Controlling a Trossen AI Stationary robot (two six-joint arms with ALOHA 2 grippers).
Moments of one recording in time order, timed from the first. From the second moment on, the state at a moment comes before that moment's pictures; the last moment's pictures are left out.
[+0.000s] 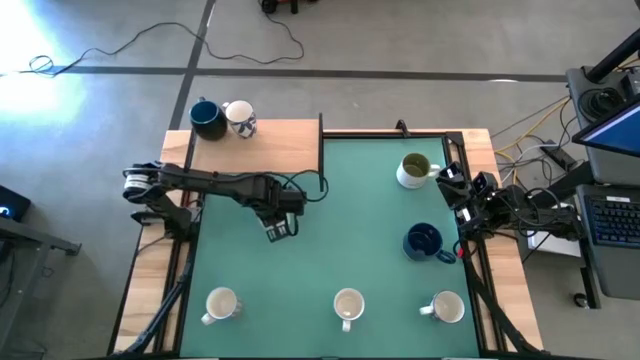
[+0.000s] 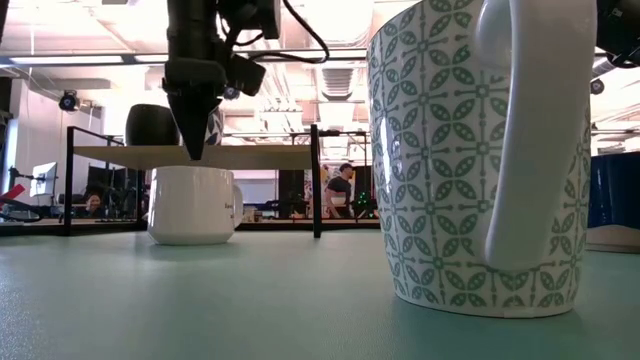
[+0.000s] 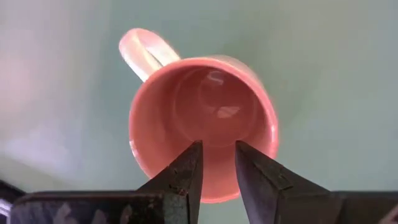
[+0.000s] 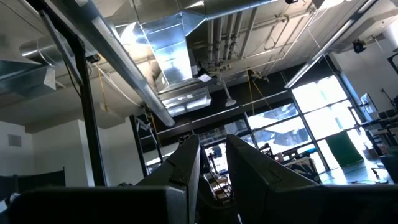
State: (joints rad) left arm 0.00 1.64 1.29 -1.19 -0.20 -0.40; right arm -0.06 0.03 0.01 0.63 0.08 0.29
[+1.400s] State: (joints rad) left arm 0.22 1.49 0.98 -0.91 -0.19 -0.32; right arm -0.06 0.03 0.01 0.63 0.08 0.29
